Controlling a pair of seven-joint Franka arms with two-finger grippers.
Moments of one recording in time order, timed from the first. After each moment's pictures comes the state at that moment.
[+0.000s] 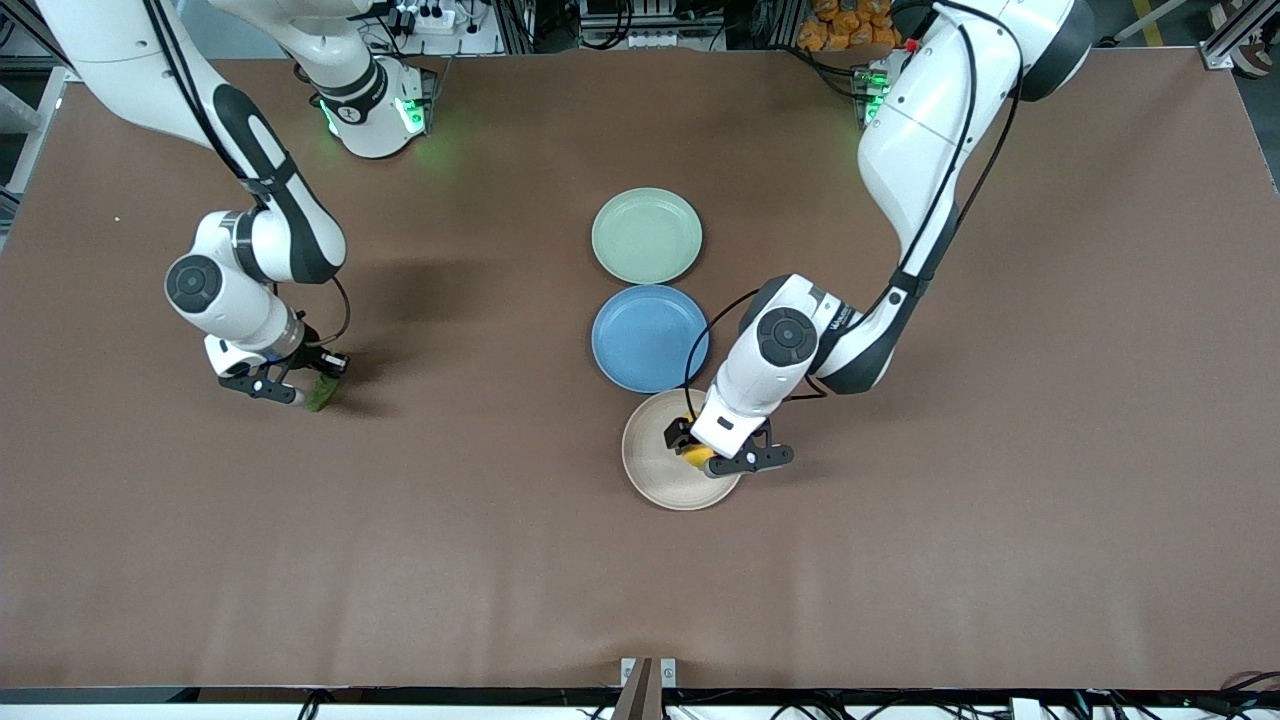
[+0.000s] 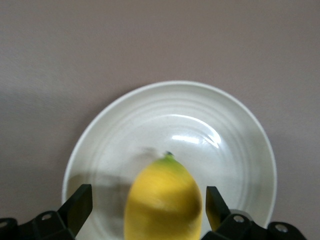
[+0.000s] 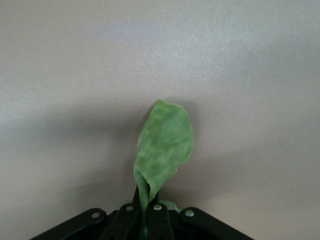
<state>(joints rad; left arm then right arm) -0.43 0.82 -0.19 -1.46 0.08 2.50 -0.80 -0.02 0.35 0.00 -2.30 -0.02 2.60 0.26</state>
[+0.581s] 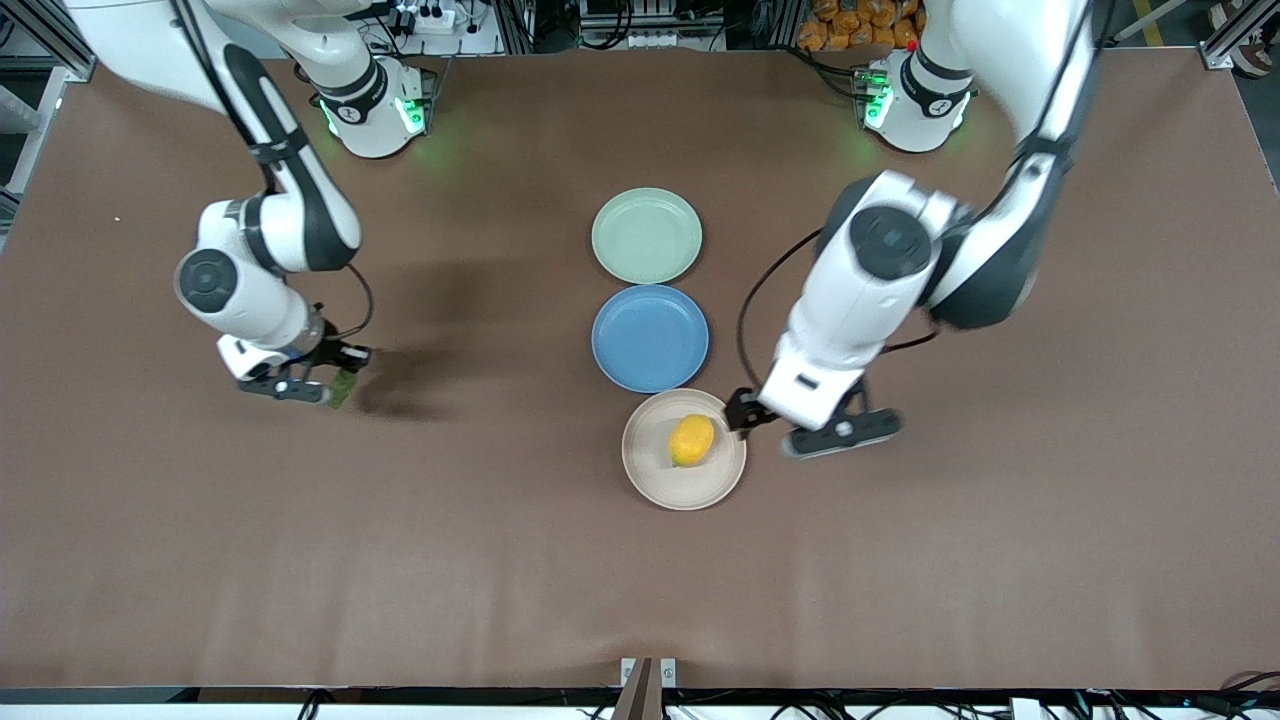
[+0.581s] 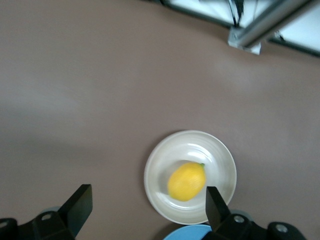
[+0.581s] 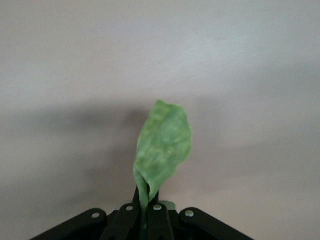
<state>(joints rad) -0.35 0.45 -0.17 -1.44 0.13 2.10 -0.77 0.09 0.27 0.06 -2.26 -0.02 2.47 0.31</state>
